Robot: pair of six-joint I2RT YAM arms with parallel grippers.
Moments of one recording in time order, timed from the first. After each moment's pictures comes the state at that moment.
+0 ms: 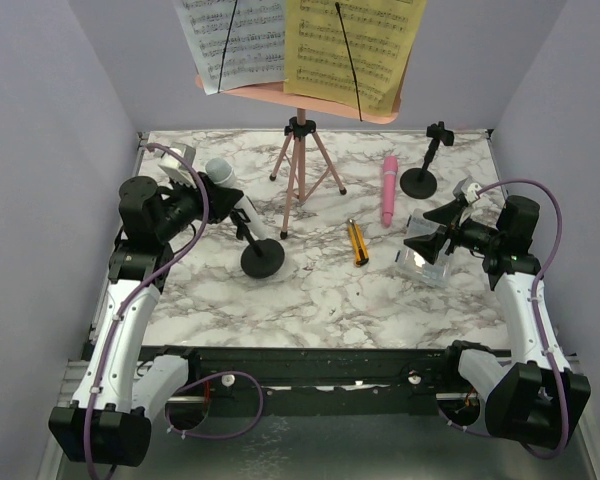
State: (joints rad) left arm -0.09 0.91 0.96 -0.16 0.56 -0.32; right arm -0.23 1.00 0.71 -0.18 -1.14 -0.37
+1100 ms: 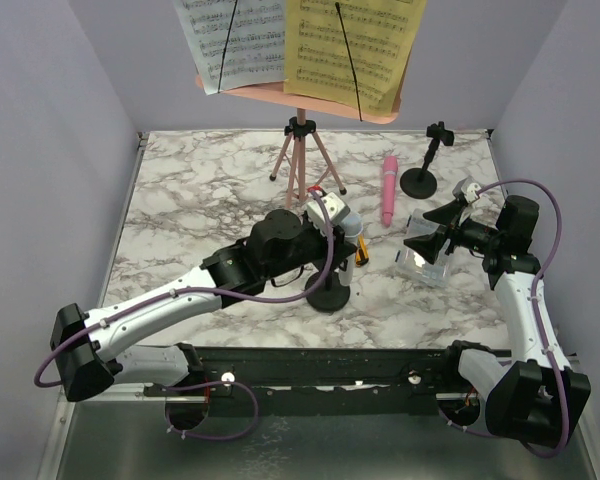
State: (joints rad) left arm -1.01 1.17 1.05 -0.09 0.02 -0.16; right arm -0.23 1.00 0.71 -0.19 -1.13 -0.37
